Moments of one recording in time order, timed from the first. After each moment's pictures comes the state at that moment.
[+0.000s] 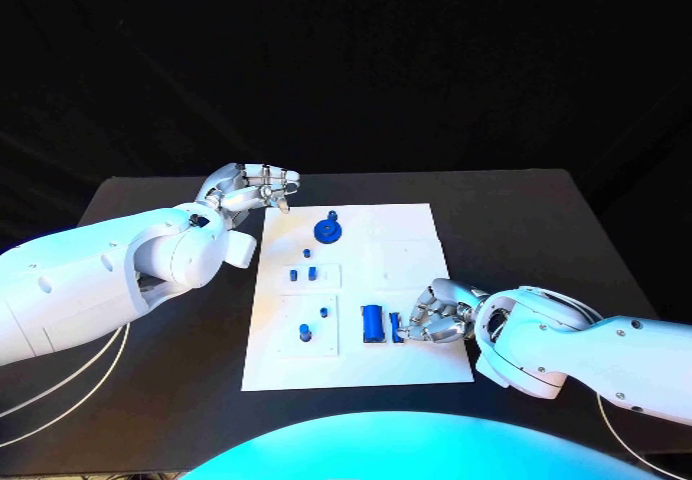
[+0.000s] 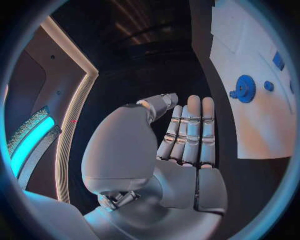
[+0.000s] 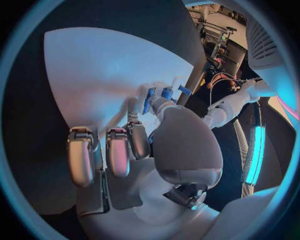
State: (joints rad) left arm 1.14 -0.86 -0.02 1.49 -0.15 -0.33 0.27; left_hand 1.38 -0.19 0.62 -0.03 0.26 0.84 0.22 0.29 0.29 0.76 0.17 0.55 0.13 0.95 0.09 1.08 0.36 0.17 0.74 0.18 1.05 0.65; right arm 1.03 -0.98 -0.18 1.87 -1.16 -0.35 -0.52; right_hand 1.15 -0.20 0.32 0.27 0.24 1.04 0.05 0.44 0.60 1.46 -0.03 1.33 1.31 1.47 -0.09 1.53 1.31 0.02 1.46 0.03 1.53 1.31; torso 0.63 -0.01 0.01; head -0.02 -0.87
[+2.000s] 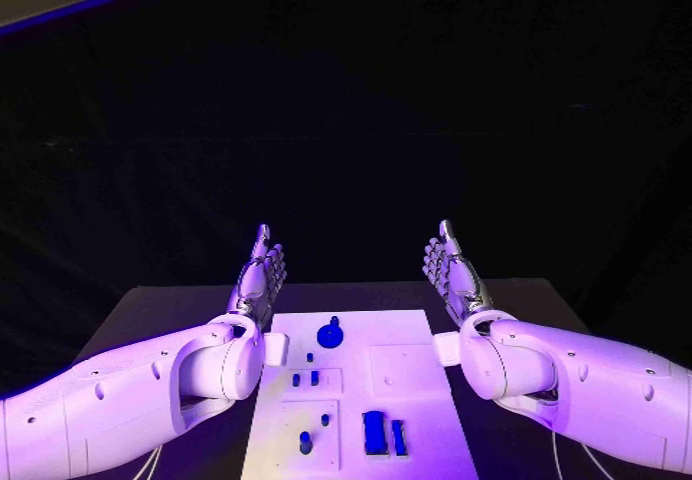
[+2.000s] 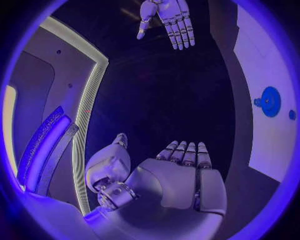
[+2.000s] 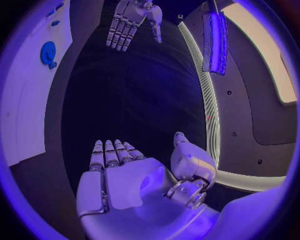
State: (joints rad) left arm 1.06 -0.77 0.00 1.50 0.02 -0.57 0.47; left_hand 0.12 -0.01 0.02 0.00 0.01 0.02 0.00 0.01 0.01 0.03 0.01 0.01 0.00 0.02 0.00 0.01 0.00 0.02 0.02 0.01 0.01 0.00; right arm 1.06 -0.78 -0.01 1.54 -0.09 -0.66 0.43; right_hand 0.11 -0.01 0.02 0.00 0.01 0.03 0.00 0.01 0.01 0.04 0.00 0.01 0.01 0.03 0.00 0.01 0.01 0.01 0.03 0.01 0.00 0.02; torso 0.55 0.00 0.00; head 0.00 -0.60
